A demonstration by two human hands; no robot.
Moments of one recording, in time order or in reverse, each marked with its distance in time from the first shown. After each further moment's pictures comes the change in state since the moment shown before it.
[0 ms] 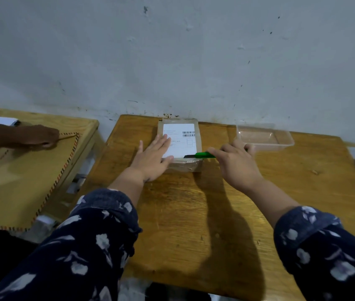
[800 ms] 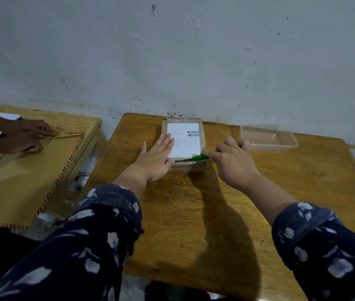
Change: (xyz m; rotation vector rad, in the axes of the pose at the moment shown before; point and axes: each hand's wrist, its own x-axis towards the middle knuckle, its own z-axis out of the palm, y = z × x) left_hand -0.004 -0.003 -0.007 0.019 -0.139 0.031; right_hand 0.010 -0.015 -0.003 -0.104 -0.042 -0.122
